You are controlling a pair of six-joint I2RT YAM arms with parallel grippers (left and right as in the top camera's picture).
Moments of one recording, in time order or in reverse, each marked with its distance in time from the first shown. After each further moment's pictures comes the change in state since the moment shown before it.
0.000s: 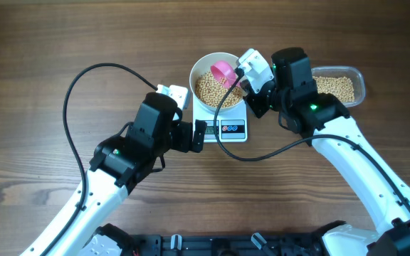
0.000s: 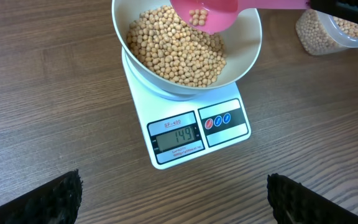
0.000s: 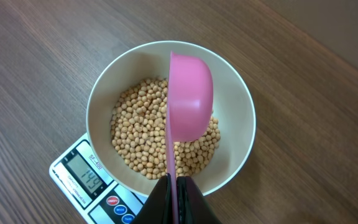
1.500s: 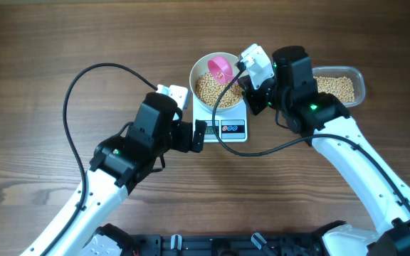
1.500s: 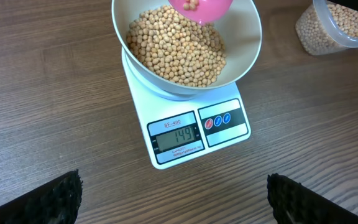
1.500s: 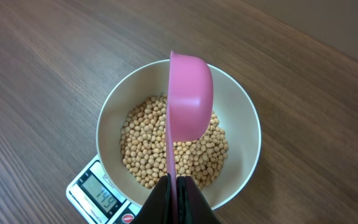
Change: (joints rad) left arm 0.000 0.000 0.000 0.000 0.000 0.000; right arm 0.000 0.000 0.000 0.044 -0.027 0.117
